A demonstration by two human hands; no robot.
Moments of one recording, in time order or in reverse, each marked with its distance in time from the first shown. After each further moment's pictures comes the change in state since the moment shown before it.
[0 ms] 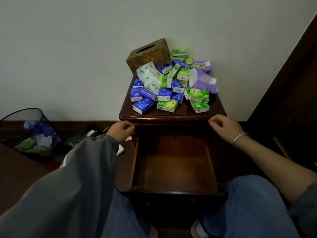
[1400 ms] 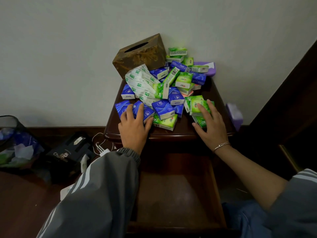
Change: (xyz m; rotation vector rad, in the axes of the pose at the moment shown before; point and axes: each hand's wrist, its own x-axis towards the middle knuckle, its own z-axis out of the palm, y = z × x) left_hand 0.104 0.055 0.069 0.385 0.531 0.157; right_hand 0.089 -0.009 0.057 -0.140 0.257 -0.210
